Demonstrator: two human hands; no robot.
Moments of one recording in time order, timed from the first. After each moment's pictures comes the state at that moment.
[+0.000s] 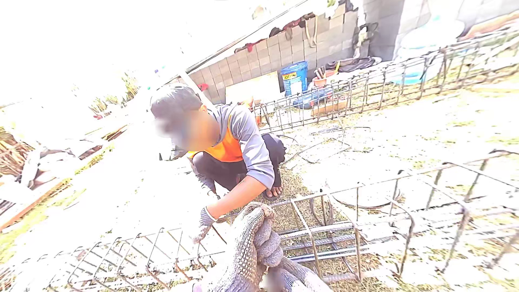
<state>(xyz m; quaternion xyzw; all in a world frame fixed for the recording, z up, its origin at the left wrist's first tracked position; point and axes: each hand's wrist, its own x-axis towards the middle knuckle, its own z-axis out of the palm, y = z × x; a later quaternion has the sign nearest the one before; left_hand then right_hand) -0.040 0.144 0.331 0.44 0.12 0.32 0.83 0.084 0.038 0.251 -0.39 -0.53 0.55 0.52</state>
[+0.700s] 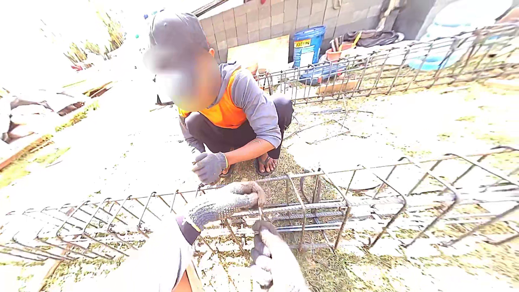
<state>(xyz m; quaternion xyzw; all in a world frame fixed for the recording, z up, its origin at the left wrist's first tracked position) -0.071 0.236 0.313 0.75 0.23 0.05 0.62 0.026 0.066 0.219 -0.29 -0.13 0.67 0.67</state>
